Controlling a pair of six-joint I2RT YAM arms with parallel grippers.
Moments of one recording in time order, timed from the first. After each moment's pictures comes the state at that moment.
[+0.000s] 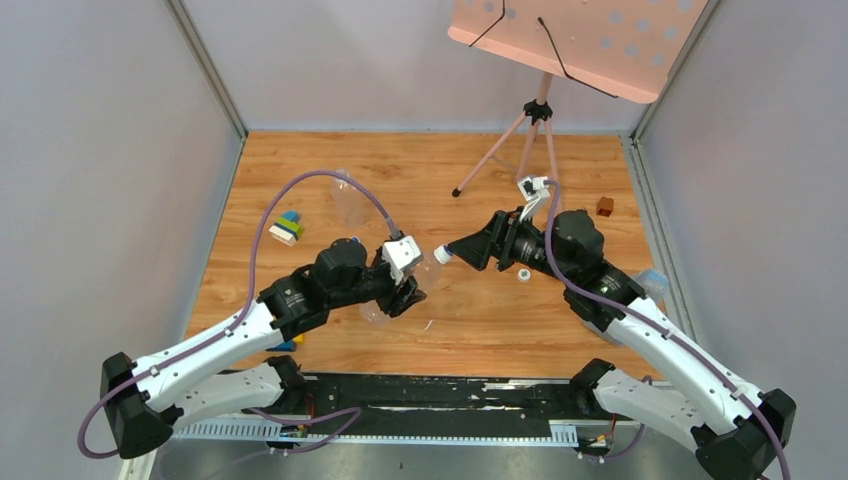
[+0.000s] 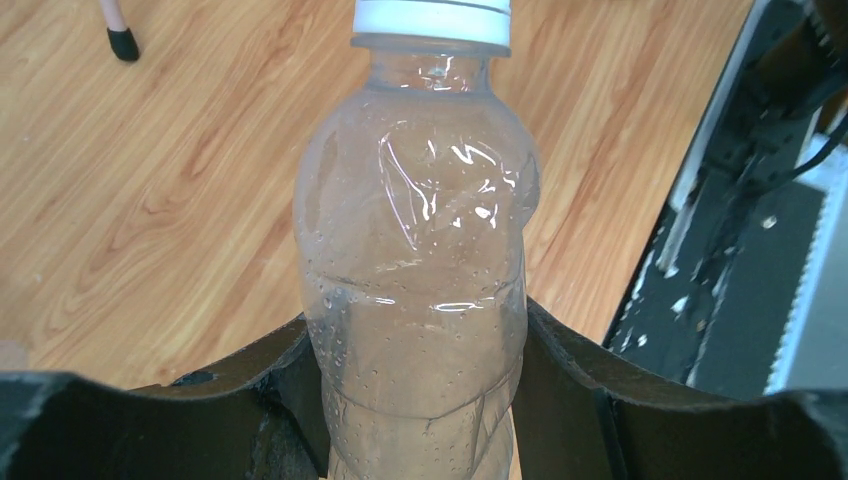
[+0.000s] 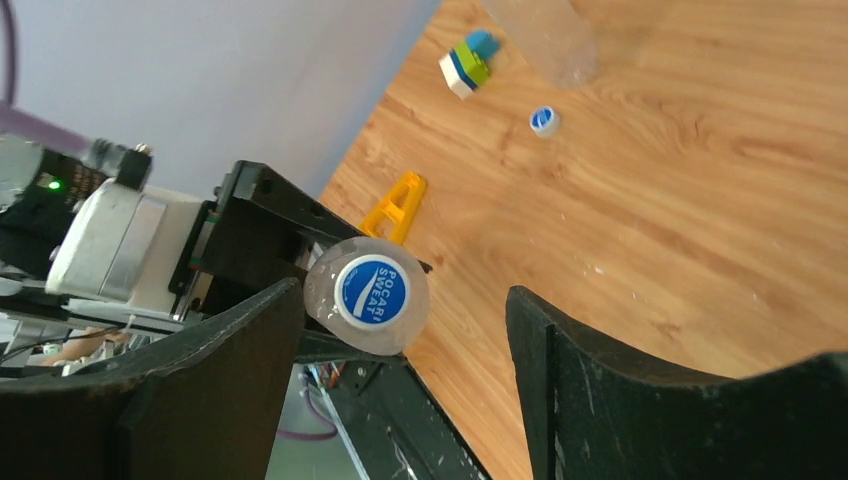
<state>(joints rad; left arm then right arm) -0.91 0.90 0.76 -0.26 0.18 0.01 0.66 0.90 0.84 -0.06 -0.31 0.68</state>
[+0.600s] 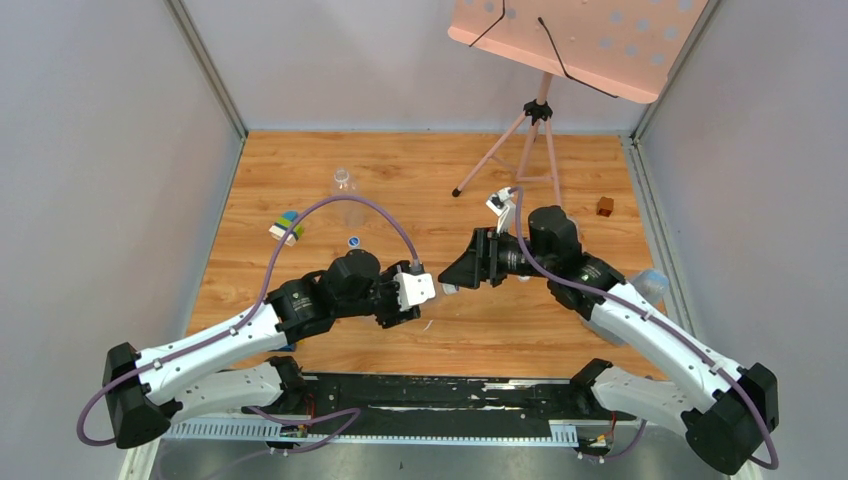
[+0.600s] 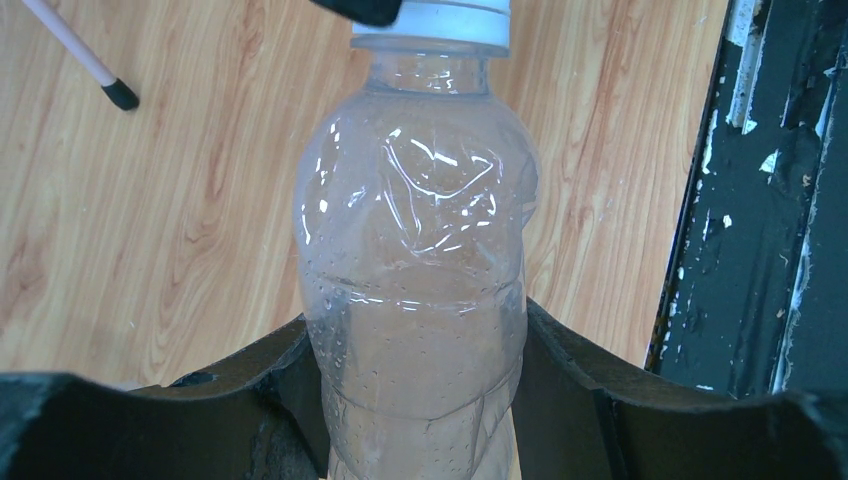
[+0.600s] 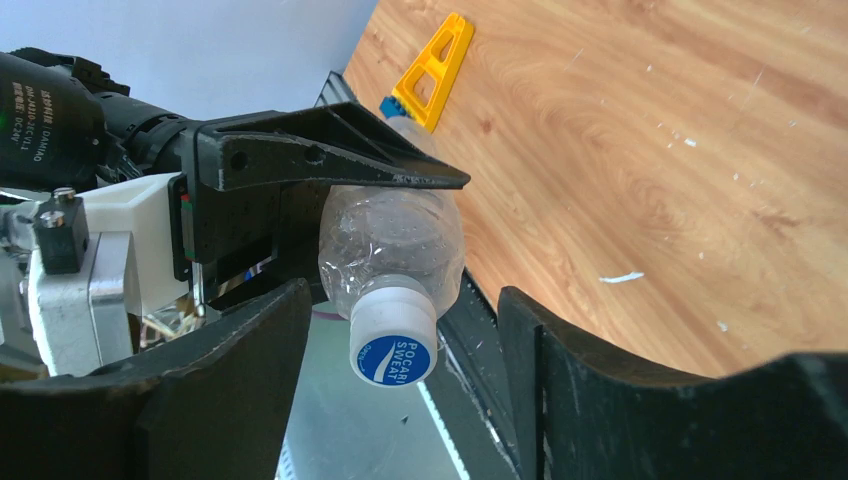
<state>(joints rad) -1.01 0.94 0.77 -0.39 0.14 0.39 0.66 1.01 0.83 -0.18 -0.58 0.69</state>
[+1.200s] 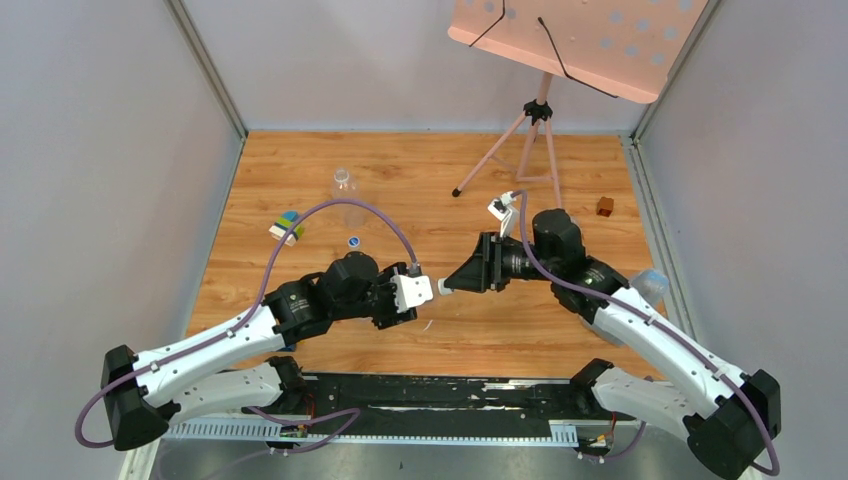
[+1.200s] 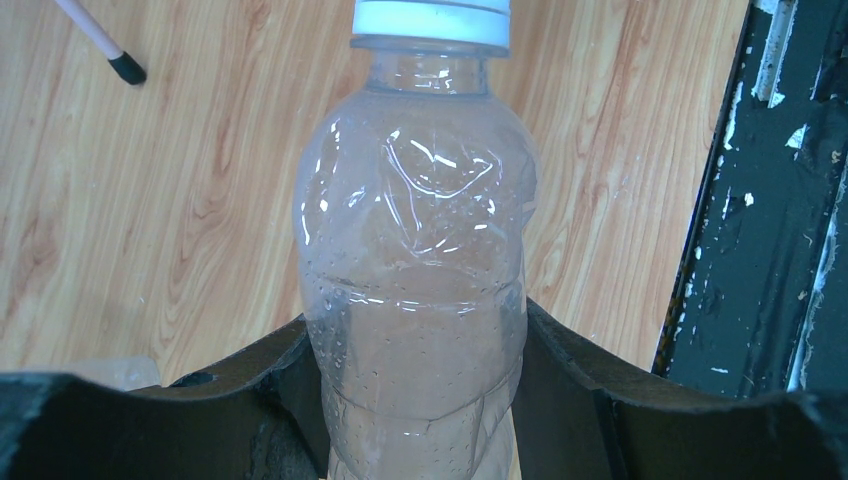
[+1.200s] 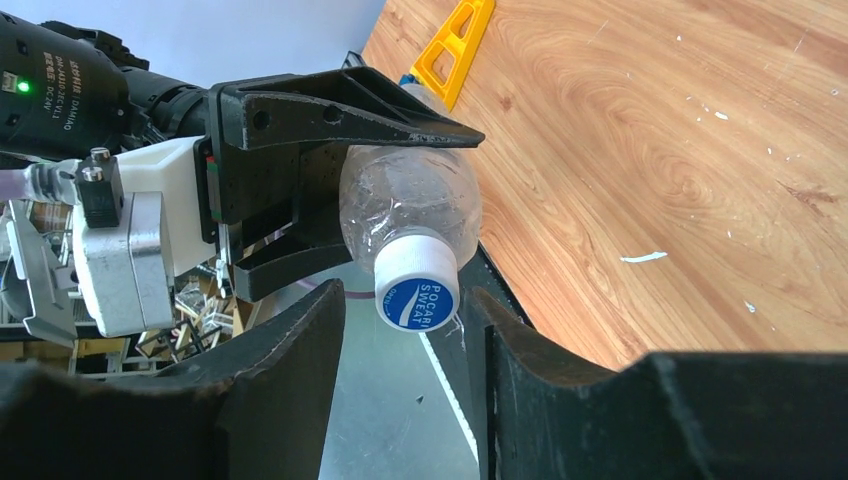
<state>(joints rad) -1.01 0.92 0.76 -0.43 0.11 0.41 0.64 0.98 0.80 -0.19 -0.64 0.71</state>
